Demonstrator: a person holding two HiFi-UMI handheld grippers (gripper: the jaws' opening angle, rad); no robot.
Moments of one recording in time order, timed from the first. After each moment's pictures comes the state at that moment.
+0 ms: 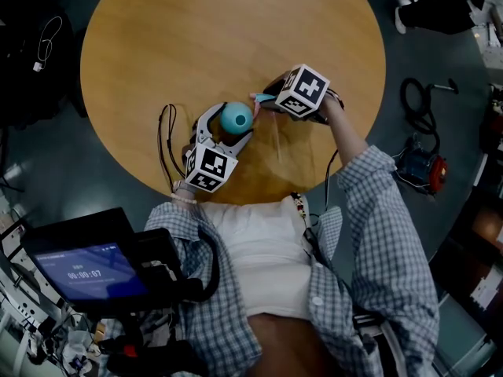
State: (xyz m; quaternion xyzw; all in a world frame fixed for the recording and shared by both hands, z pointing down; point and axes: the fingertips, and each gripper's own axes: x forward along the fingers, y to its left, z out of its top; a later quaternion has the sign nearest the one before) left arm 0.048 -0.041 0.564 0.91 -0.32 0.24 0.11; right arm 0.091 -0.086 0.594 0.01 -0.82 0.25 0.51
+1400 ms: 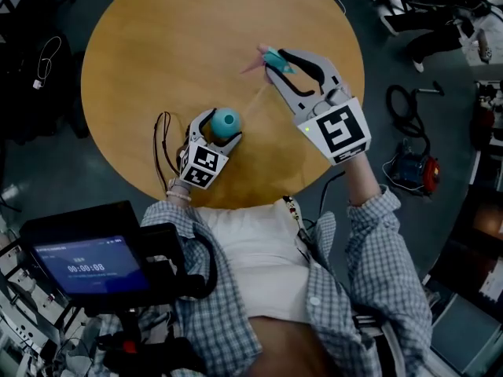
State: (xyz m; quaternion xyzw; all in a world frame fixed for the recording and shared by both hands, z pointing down) left arm 0.040 -0.045 0.567 0.91 -0.32 0.24 0.12; right arm 0.076 -0.132 0.311 0.33 -0.91 -0.10 0.24
